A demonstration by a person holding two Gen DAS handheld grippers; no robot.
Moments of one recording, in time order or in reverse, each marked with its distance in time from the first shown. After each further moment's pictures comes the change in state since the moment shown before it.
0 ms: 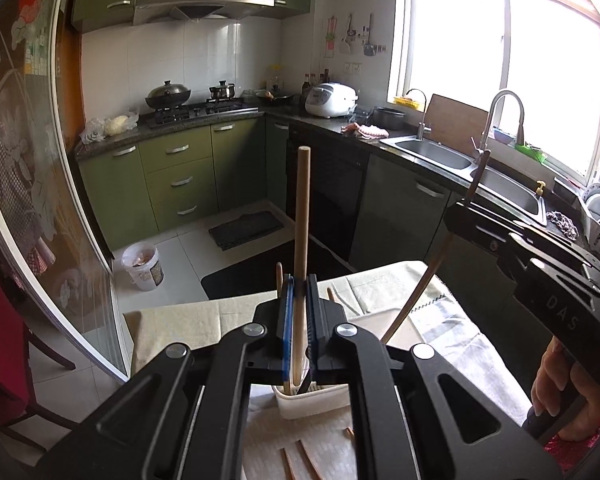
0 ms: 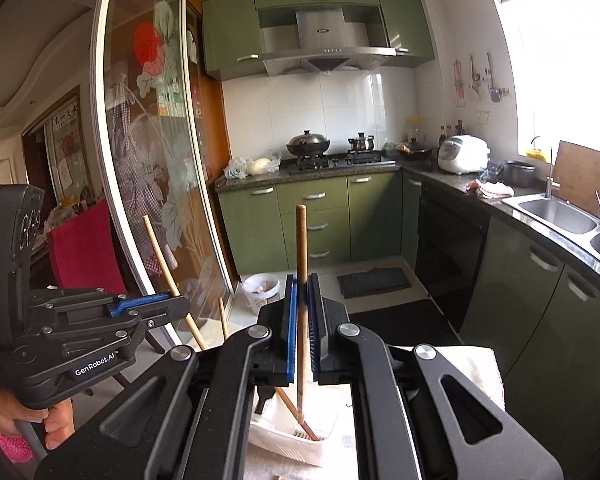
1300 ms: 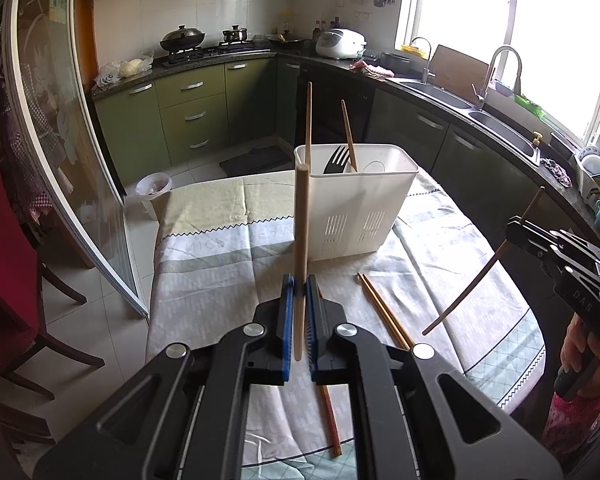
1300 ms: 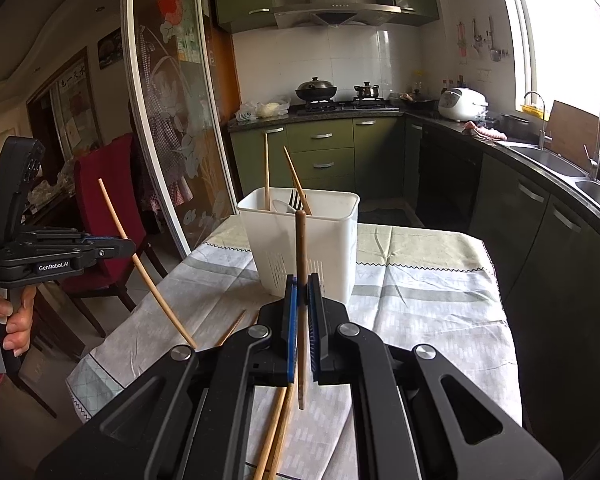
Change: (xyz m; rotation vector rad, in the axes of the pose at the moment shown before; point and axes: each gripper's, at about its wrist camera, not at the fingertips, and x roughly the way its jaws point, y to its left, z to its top) left arm -0.095 0.019 -0.126 -0.027 0.186 0.019; right arm -0.119 0.027 -0.147 -0.023 0.156 0.019
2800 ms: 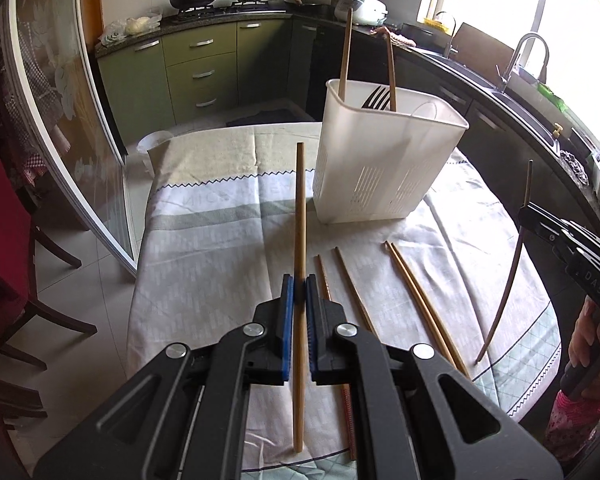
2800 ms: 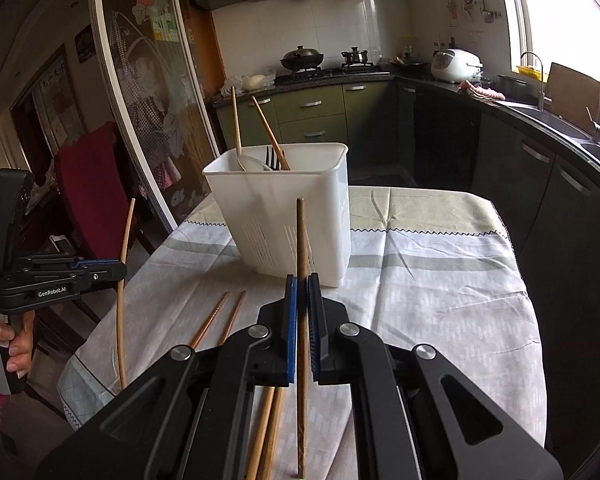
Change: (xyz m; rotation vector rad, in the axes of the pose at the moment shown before) left arm 0.058 0.025 -0.020 -0.063 0.119 0.008; right arm 0.056 -0.021 -0.015 0.073 0.094 -0.008
